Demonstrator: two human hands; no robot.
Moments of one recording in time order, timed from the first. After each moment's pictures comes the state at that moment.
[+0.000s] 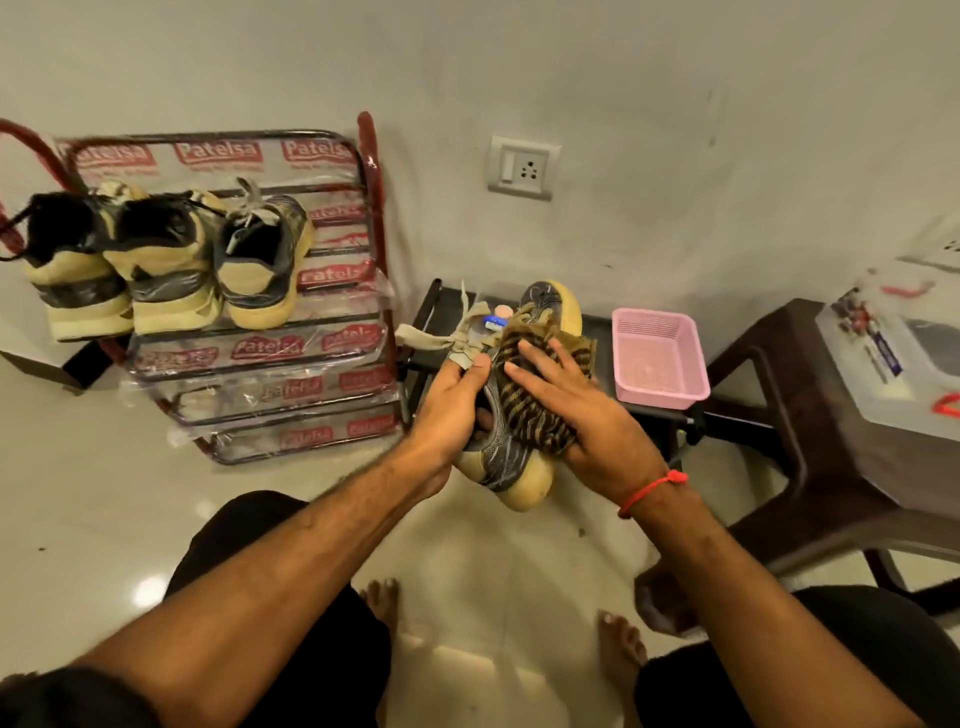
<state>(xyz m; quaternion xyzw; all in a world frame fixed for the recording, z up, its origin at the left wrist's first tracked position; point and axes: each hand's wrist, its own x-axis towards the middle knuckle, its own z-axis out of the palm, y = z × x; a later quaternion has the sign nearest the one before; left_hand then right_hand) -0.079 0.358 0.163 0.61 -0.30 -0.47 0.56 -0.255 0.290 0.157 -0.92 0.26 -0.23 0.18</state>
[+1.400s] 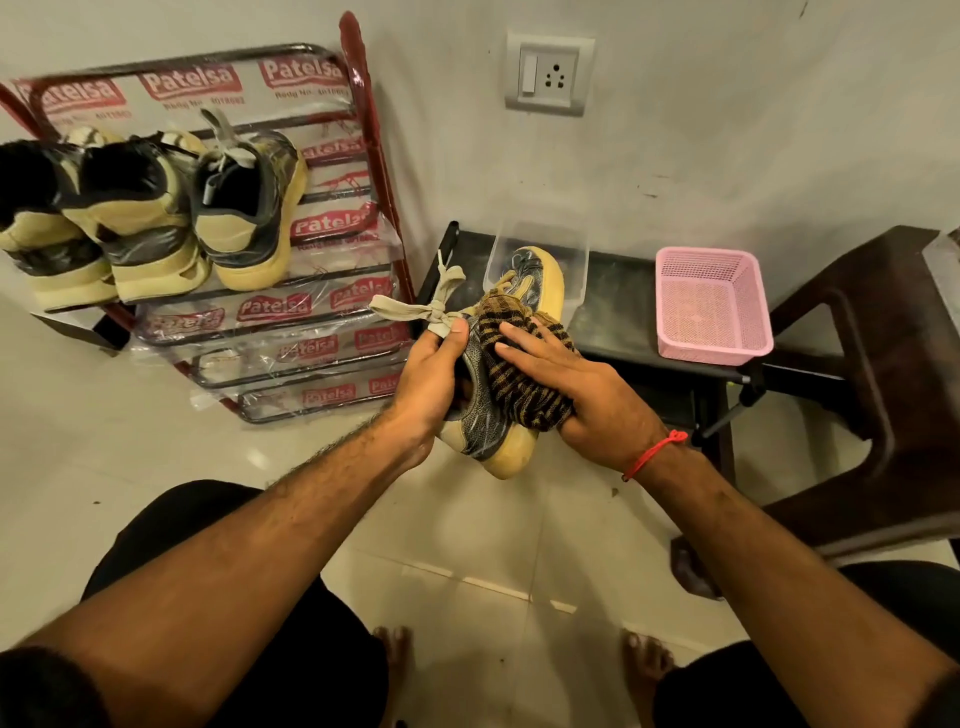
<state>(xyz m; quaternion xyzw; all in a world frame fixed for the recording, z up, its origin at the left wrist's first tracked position) -0.050 0.331 0.120 0.64 -0.24 -0.48 0.55 -0.234 0.260 0.109 -0.92 0.22 -0.19 0.27</state>
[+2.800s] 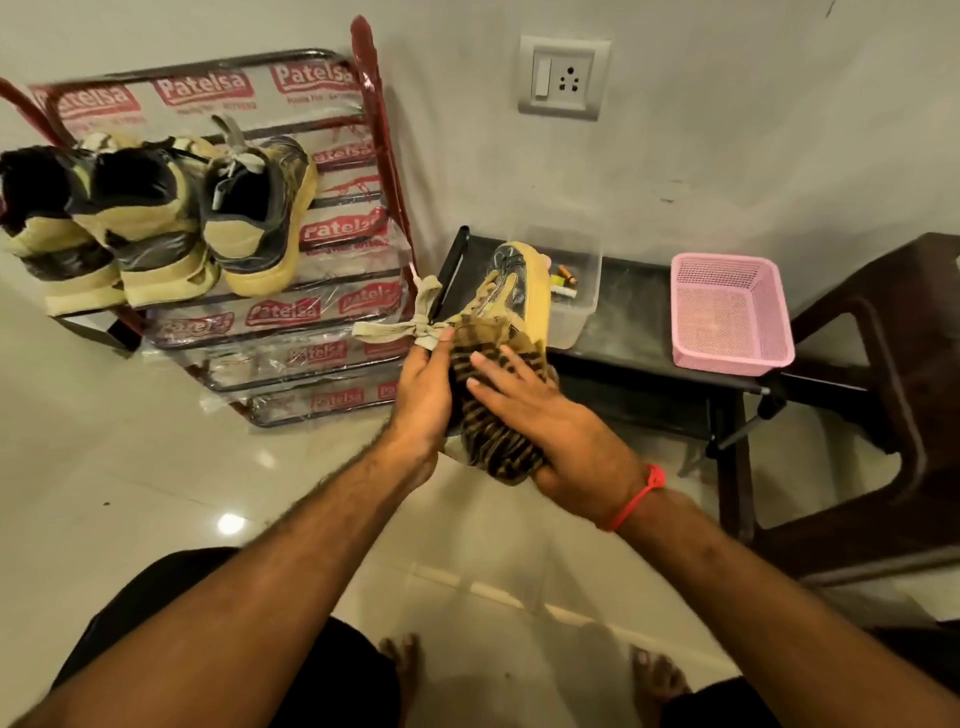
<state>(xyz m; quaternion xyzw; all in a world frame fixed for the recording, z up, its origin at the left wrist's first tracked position) -0.052 0.339 0.135 0.66 -0.18 -0.45 0.58 -0.212 0.290 0.102 -0.93 0.20 -0.20 0.25</state>
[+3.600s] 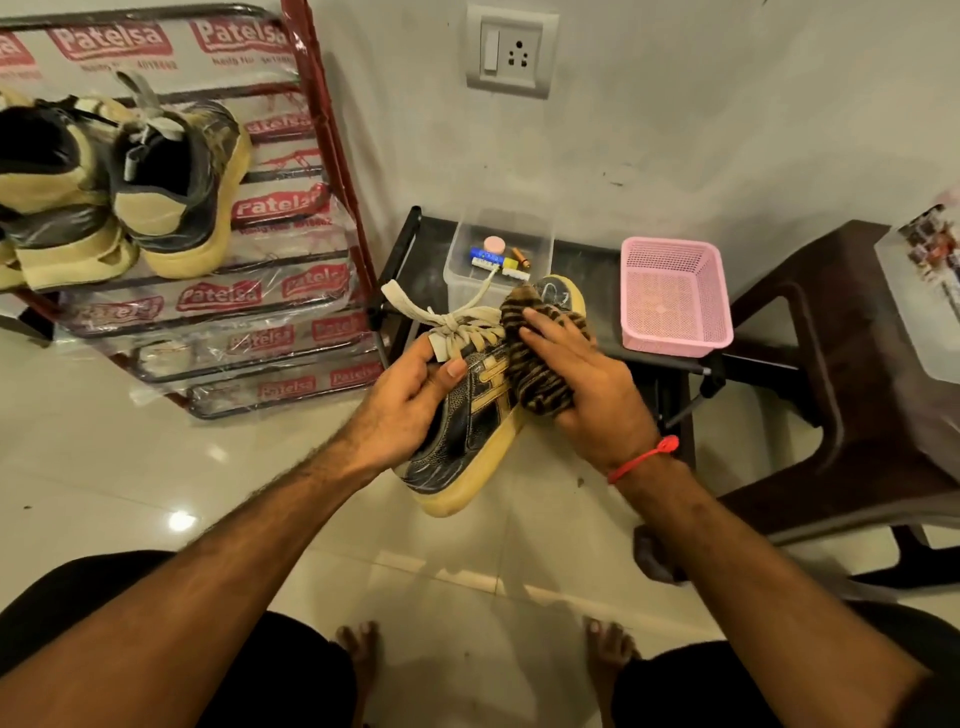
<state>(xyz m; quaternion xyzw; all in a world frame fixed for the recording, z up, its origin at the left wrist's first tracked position) -0.056 0.349 0.116 0.61 -0.47 -0.44 0.46 -0.262 0.252 0.097 -0.88 0.33 -0.29 0.18</state>
